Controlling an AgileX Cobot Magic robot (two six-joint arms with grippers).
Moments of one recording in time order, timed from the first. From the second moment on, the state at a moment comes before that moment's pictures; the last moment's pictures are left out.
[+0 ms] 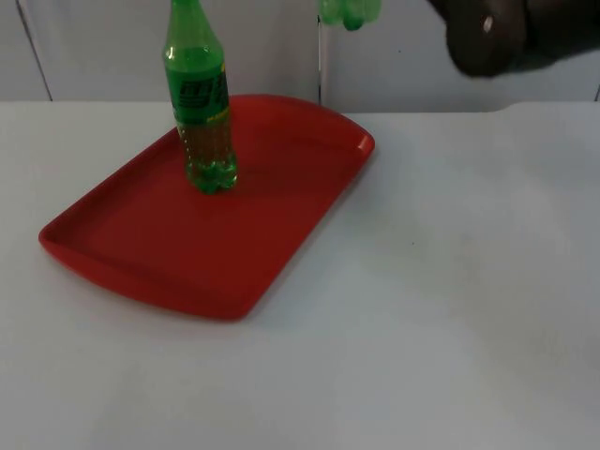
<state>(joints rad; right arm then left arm) 0.58 2.20 -1.52 0.09 -0.96 -0.18 -0.19 0.00 -0.50 0.00 1.07 -0.04</state>
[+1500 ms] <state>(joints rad) 0.51 2.87 -2.14 -0.12 -1.08 0.11 -0.19 0.00 -0.50 0.00 1.07 -0.04</state>
